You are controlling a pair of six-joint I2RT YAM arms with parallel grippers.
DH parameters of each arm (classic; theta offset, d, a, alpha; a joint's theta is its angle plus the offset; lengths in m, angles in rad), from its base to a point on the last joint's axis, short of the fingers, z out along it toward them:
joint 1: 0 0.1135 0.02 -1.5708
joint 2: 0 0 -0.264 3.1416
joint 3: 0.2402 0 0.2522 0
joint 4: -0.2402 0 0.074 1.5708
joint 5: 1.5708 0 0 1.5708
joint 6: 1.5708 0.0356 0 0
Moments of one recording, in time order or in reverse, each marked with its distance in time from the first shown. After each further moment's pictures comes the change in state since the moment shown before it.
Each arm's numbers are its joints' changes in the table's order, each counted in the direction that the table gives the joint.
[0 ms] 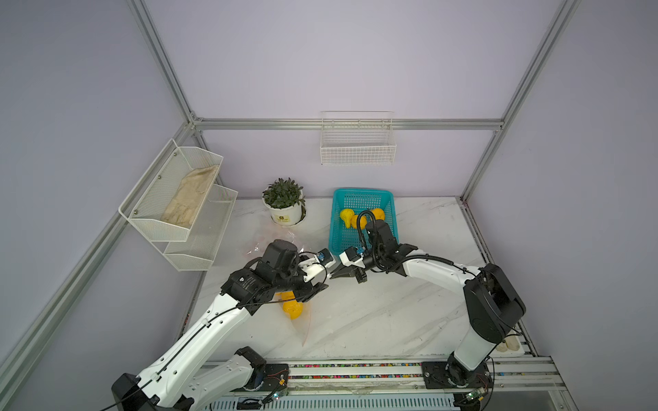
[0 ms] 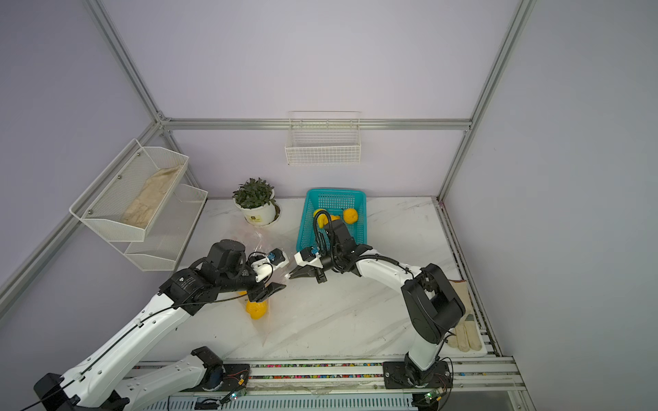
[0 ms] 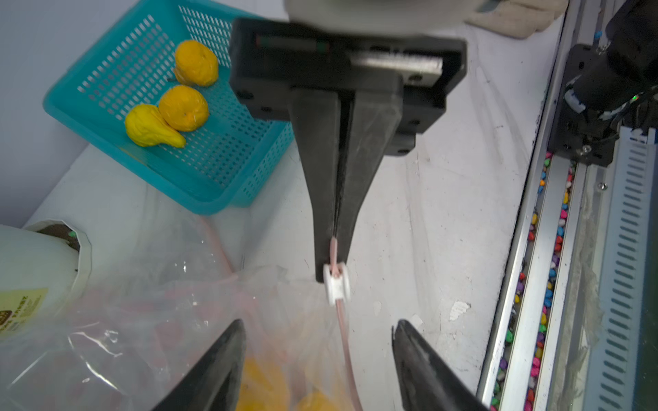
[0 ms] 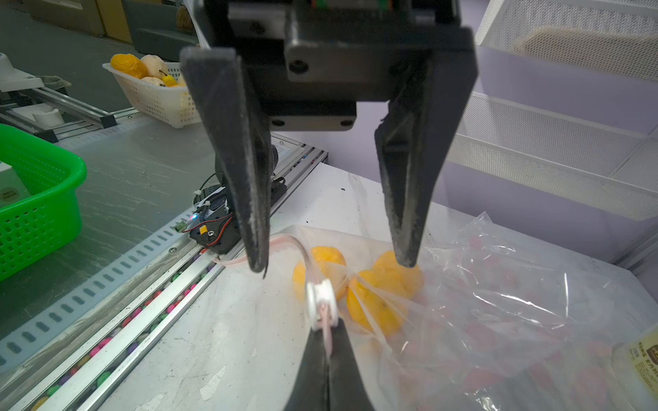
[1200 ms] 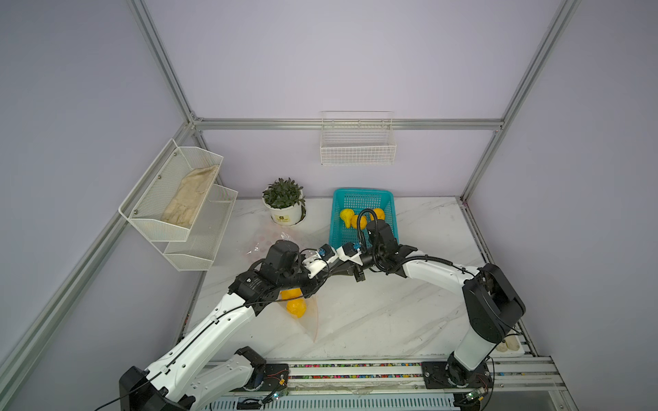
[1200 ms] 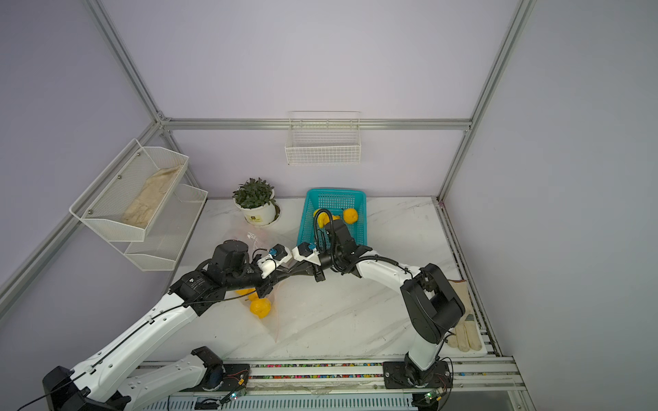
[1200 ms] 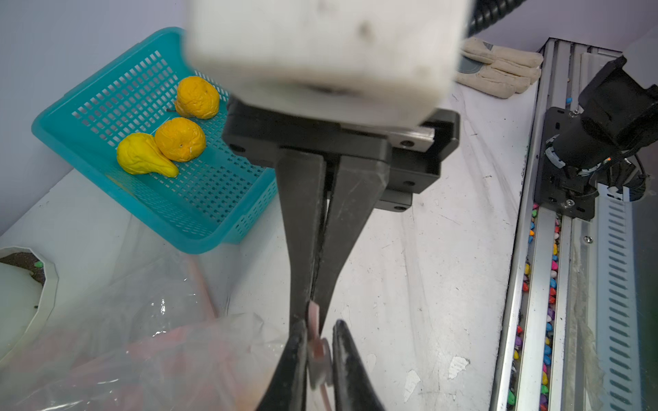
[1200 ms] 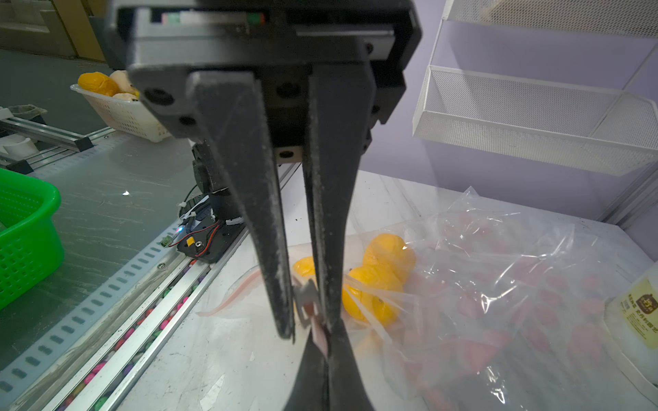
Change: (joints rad) left arm 0.006 0.025 -0.092 0.160 0.056 -0.073; right arm 0.002 0.000 -0.015 0.079 0.060 0.163
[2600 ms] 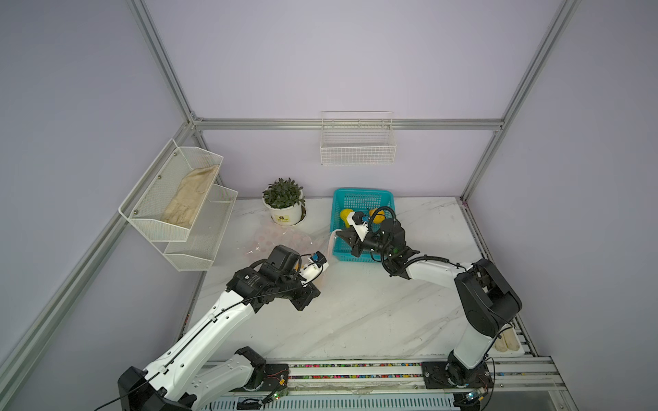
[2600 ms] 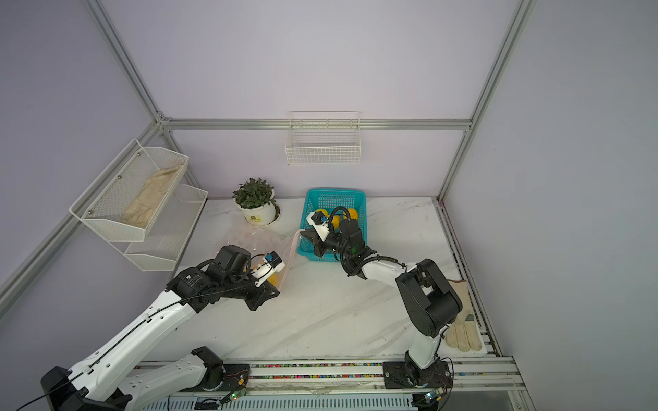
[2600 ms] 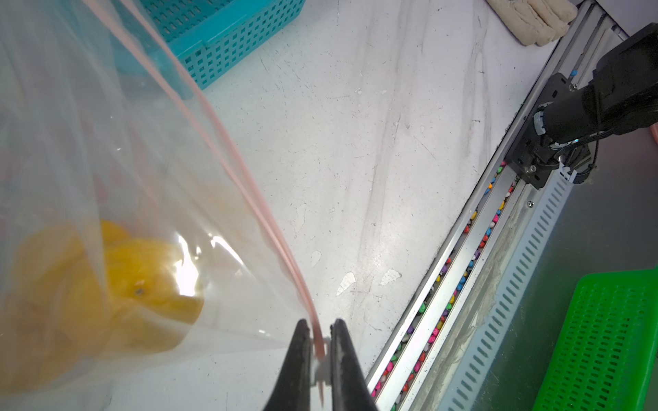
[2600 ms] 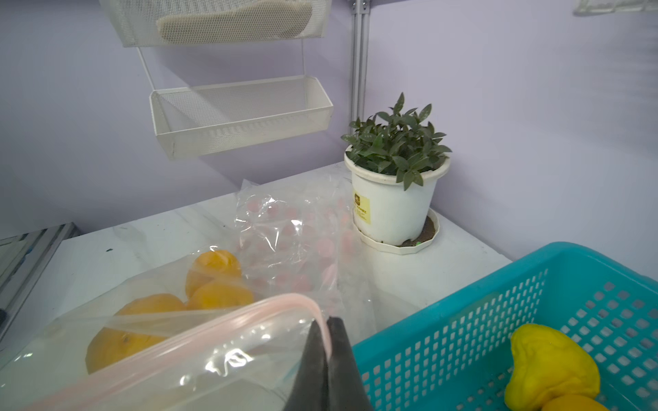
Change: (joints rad) left arm 0.003 0.010 0.071 -0.377 -0.031 -0.217; right arm -0.085 0.045 -0.100 0.541 0.661 0.538
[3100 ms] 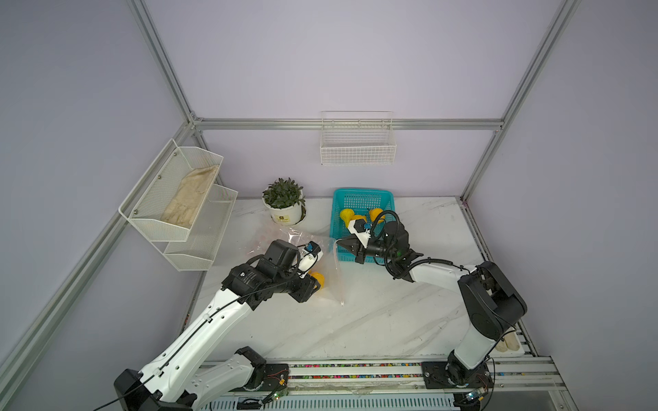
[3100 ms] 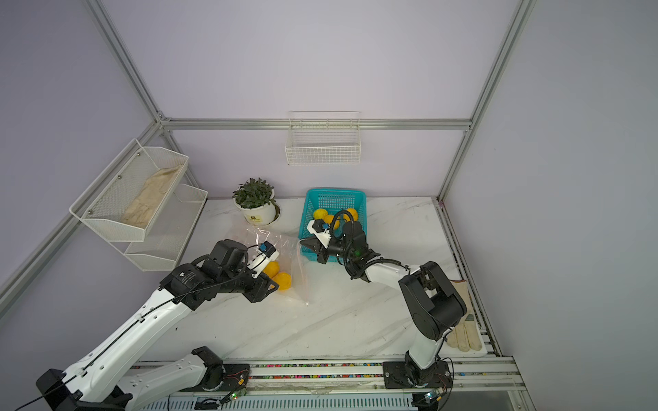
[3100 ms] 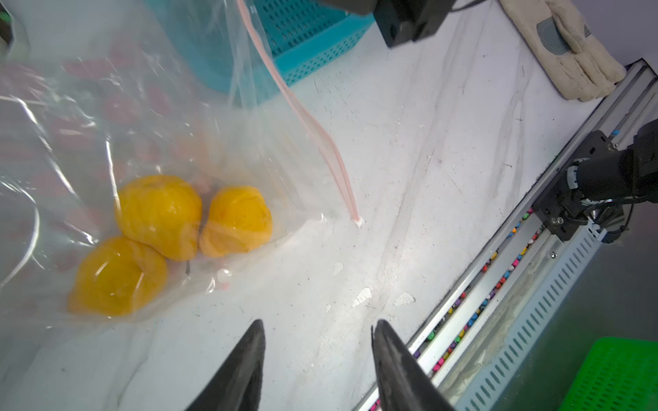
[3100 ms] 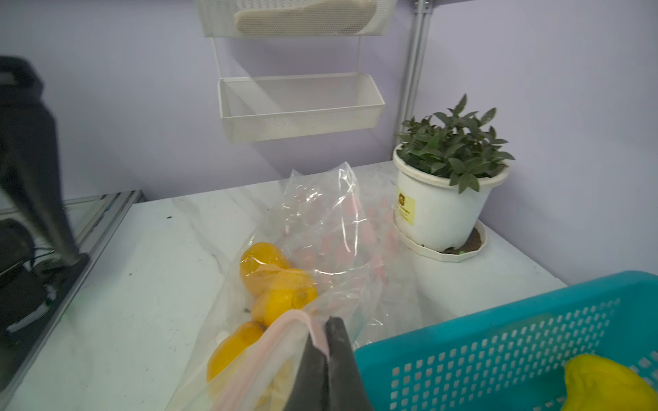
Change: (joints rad) left arm -0.002 -0.005 0.074 0.018 -0.148 -0.148; right arm -0.006 -0.044 -0.064 -0.021 -0.266 -0.108
